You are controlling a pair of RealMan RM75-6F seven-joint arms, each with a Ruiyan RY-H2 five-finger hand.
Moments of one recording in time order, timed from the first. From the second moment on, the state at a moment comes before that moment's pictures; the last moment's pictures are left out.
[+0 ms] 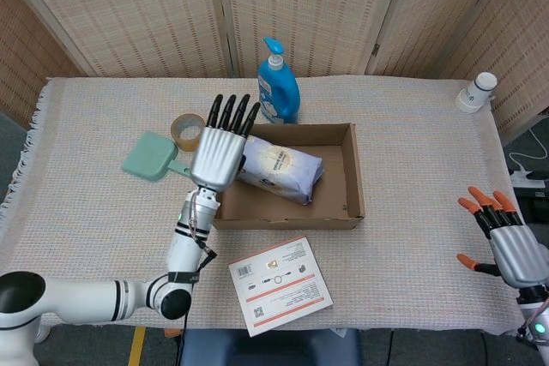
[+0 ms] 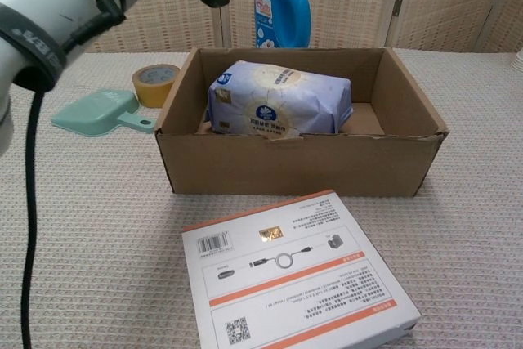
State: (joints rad) left arm -1.05 -1.61 -0.40 -1.64 0.92 1.39 1.00; right arm 0.13 -1.13 0.02 -1.40 -1.60 1.47 0.24
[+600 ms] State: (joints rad) left arm -0.63 -1.12 -0.14 -1.64 1.30 1.46 0.41; right arm 0.13 -1.14 0.00 -1.41 -1.63 1.48 0.20
